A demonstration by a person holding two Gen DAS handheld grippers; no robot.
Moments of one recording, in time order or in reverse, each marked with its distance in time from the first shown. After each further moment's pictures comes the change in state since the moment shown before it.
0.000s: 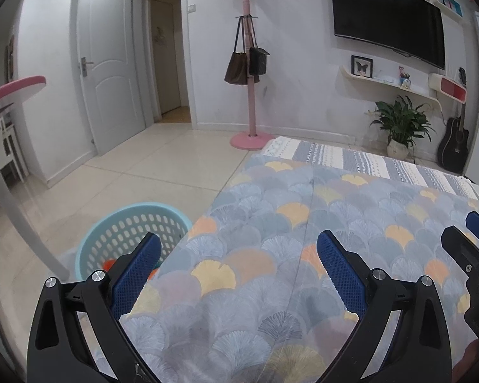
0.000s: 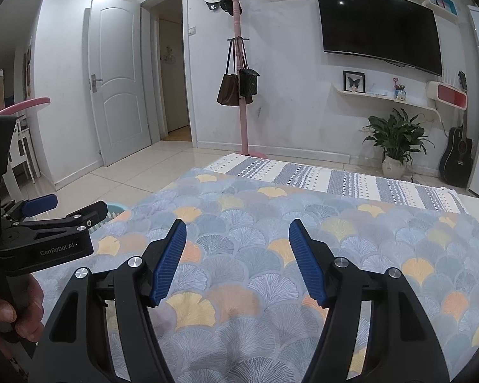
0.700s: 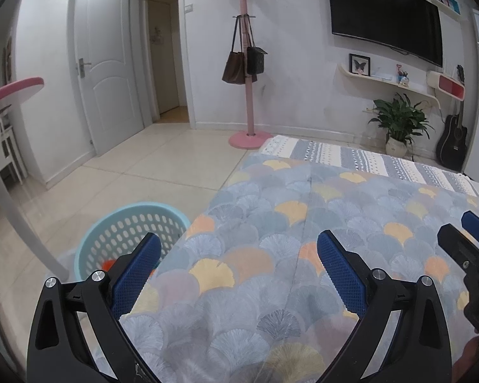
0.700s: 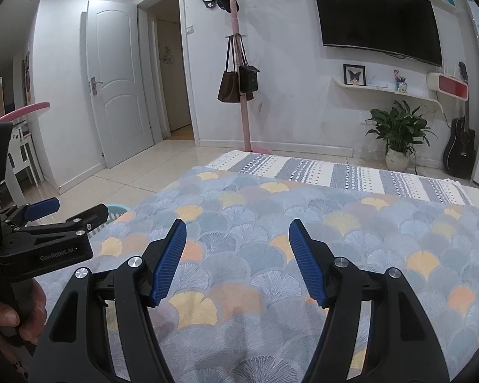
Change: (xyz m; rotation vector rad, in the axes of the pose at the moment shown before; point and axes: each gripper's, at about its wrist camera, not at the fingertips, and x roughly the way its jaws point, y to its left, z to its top) left arm -0.002 -0.002 -0.002 0.005 0.005 -0.004; right arm 0.005 -0.005 -0.003 0.028 0.017 0.021
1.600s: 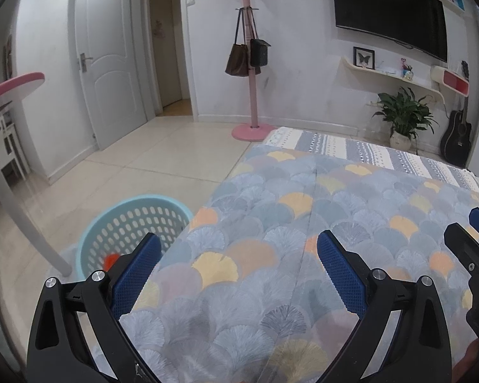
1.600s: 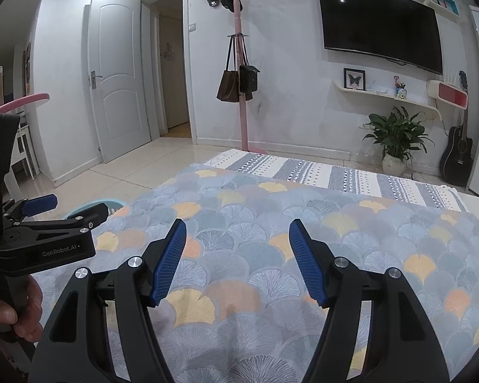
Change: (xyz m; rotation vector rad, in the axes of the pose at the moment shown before) left arm 0.007 -0.002 -0.002 0.005 0.033 0.022; right arm 0.001 0.005 -0.002 -0.034 -0.002 -0.023
